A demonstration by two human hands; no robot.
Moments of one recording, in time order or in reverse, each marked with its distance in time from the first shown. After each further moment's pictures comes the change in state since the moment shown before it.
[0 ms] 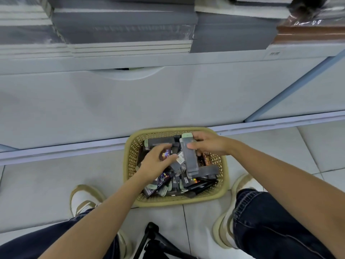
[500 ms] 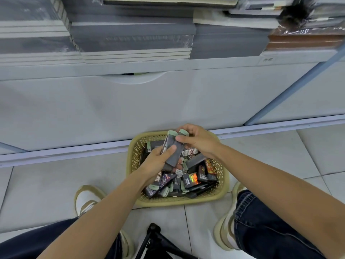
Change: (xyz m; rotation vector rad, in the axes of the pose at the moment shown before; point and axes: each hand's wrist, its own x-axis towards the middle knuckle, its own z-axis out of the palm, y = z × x) left_hand -0.007 0.022 -0.001 -0.638 -0.105 -0.141; right_hand 0.014 -0.023 0.035 0.233 0.310 -0.168
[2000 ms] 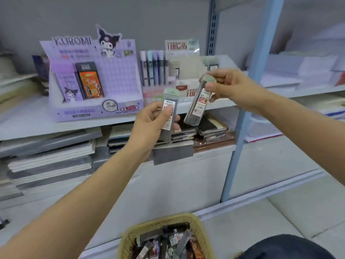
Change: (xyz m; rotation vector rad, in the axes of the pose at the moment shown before) left_hand -0.146 0.318 0.154 0.229 0.010 0.930; right_hand -0.230 -0.352 -0.133 -0.422 0.279 -0.842
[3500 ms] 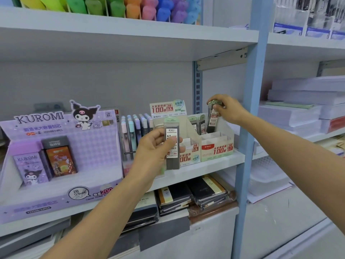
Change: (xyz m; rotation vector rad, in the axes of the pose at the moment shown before) left_hand 0.113 0.041 0.038 -0.108 -0.065 0.023; right_hand 0.140 0.049 -0.123 -0.678 0.359 0.047
